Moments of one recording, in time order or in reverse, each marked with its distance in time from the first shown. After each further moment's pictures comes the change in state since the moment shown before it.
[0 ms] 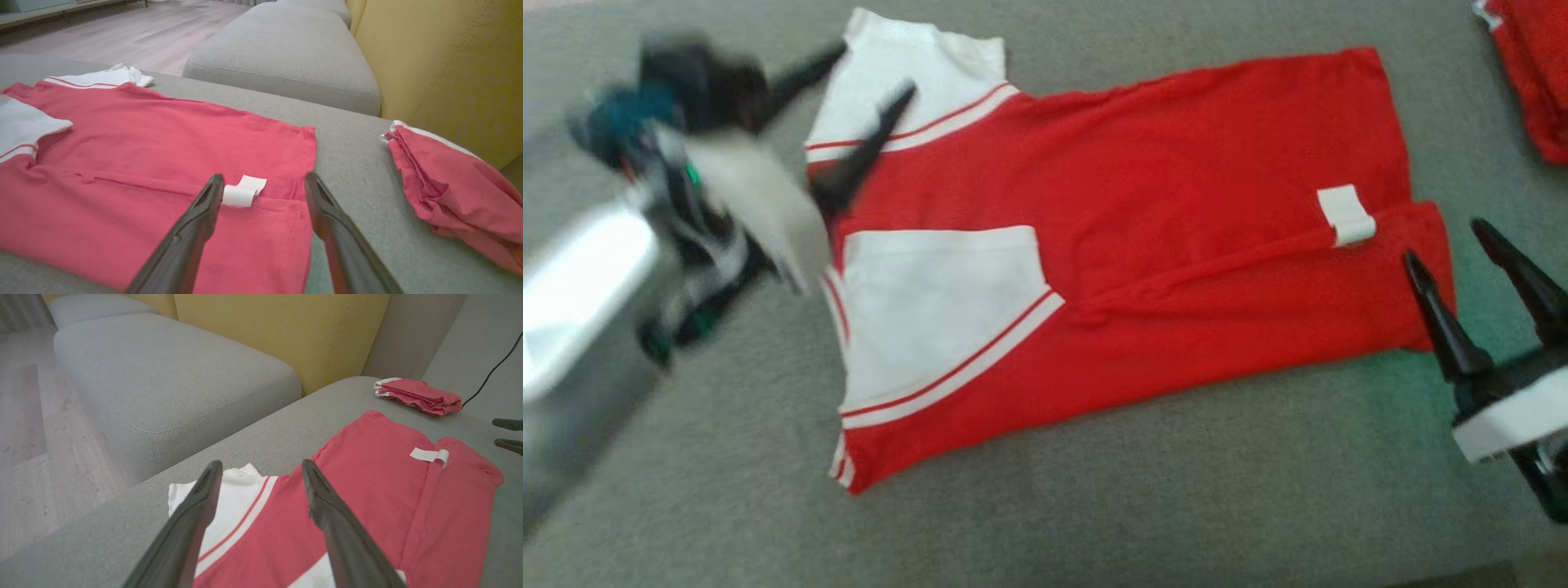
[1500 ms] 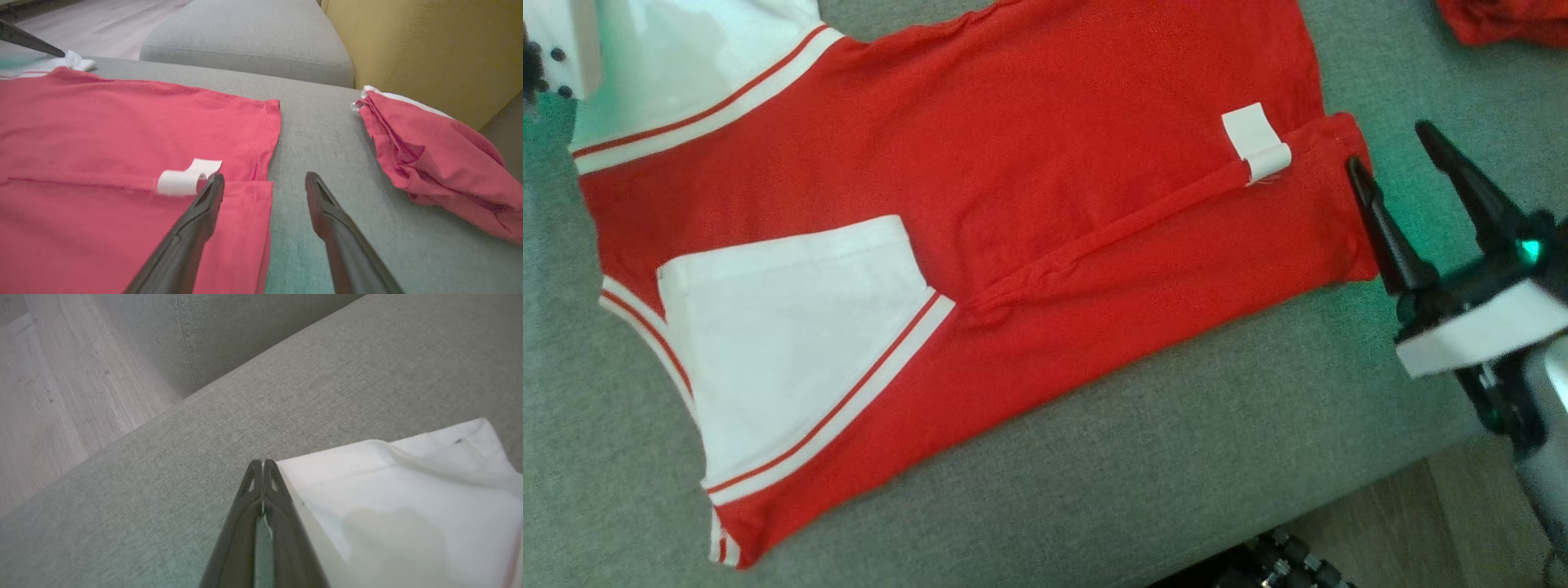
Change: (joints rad) left arm -0.430 -0.024 -0.084 0.689 -0.031 -0.121 0.337; right arm -0.244 0.066 0.139 0.093 0.031 0.000 -0.072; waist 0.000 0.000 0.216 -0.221
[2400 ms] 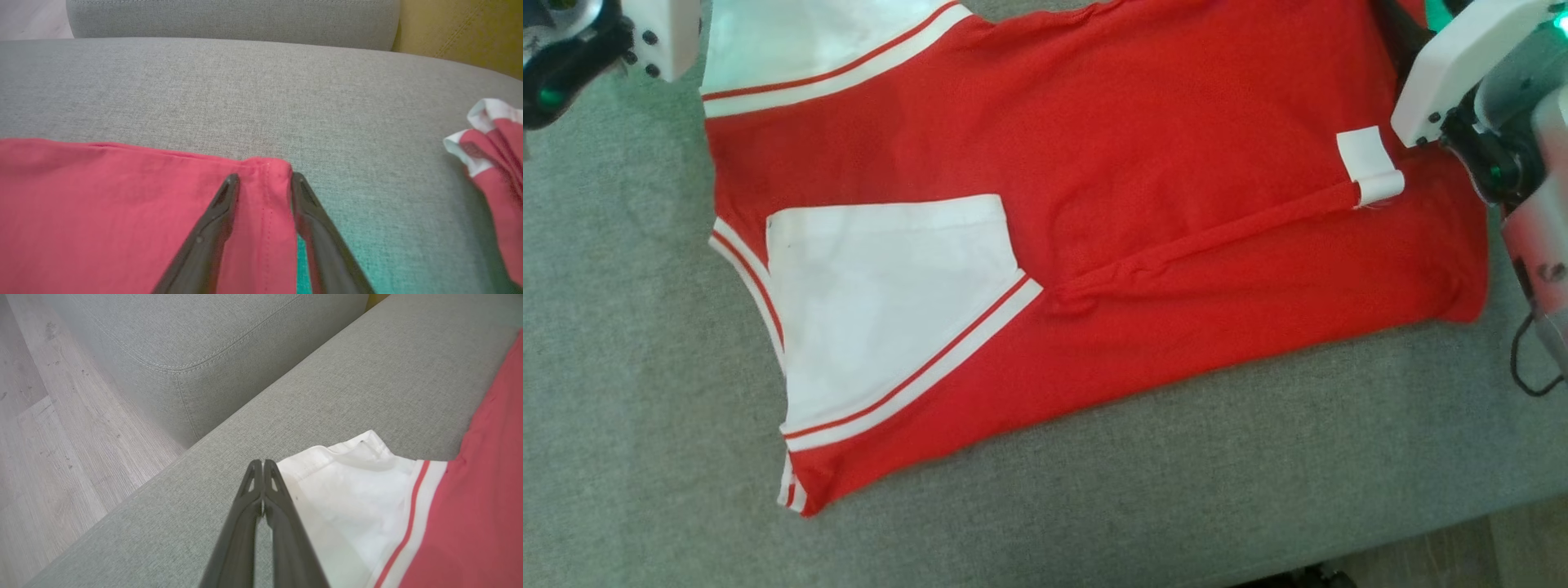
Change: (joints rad) left arm -0.101 0.028 -0.194 -0.262 -0.071 -0.007 -0.138; right arm -0.641 0.123 0.136 0.617 0.130 0.000 0.370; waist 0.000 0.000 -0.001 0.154
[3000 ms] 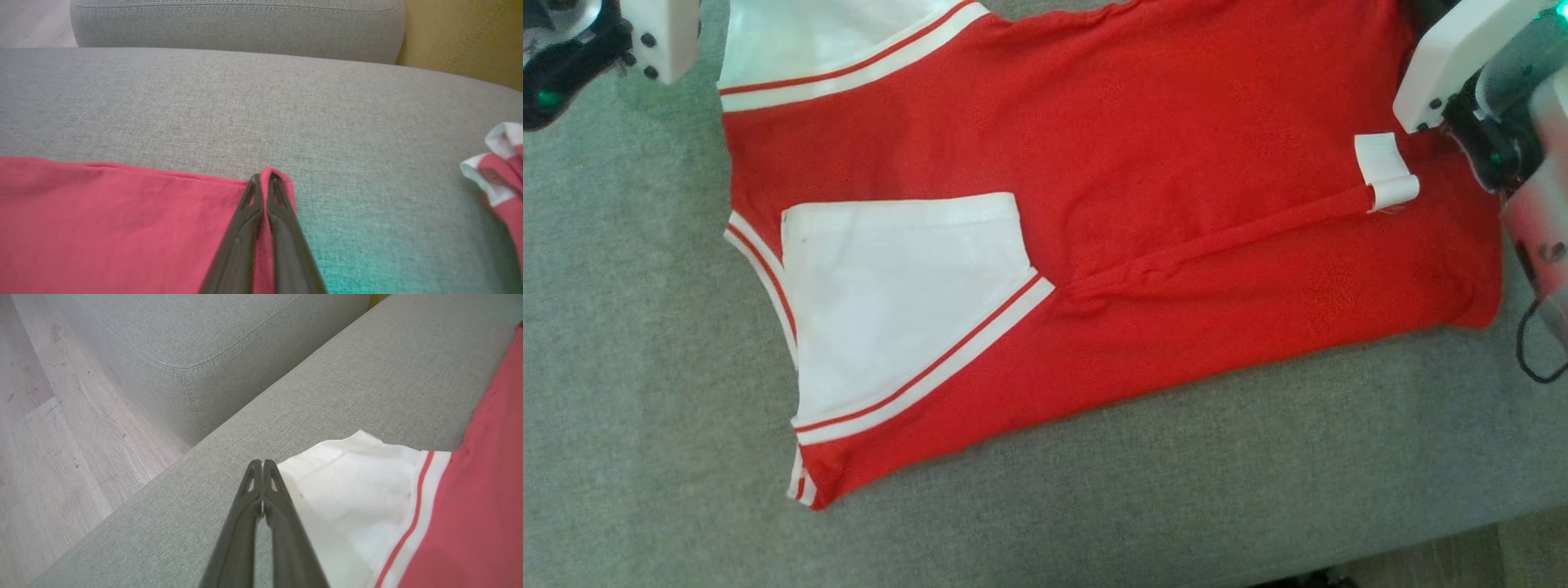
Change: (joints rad) left arm -0.041 0.014 -0.092 0.007 -0.050 0.000 -0.052; right arm -0.081 0.000 0.101 0.128 0.054 0.000 -0.090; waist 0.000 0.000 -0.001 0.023
